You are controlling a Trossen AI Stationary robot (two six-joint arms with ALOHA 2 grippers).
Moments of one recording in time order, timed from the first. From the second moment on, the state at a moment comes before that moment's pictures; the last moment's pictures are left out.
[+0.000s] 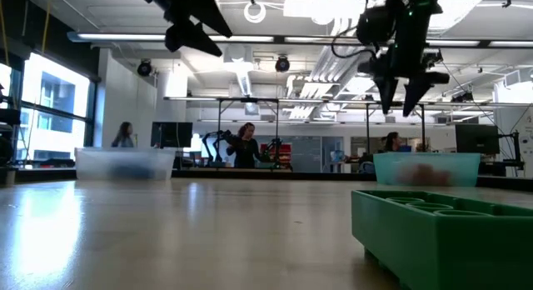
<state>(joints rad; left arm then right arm) 0.27 1.23 1.07 -0.50 -0.12 -0.33 -0.68 1.36 1.14 -1.08 0.11 0.64</state>
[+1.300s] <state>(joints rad) 0.22 1.22 1.07 -0.91 -0.16 -0.52 0.27 1.31 1.14 -0.42 0.16 1.12</state>
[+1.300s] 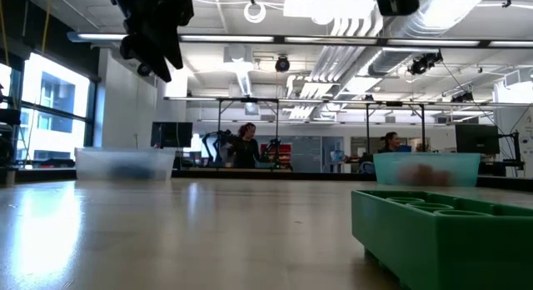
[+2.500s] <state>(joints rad) 0.10 0.97 1.07 -1.03 -0.20 -0.54 0.44 1.82 1.69 -0.70 0.04 1.37</state>
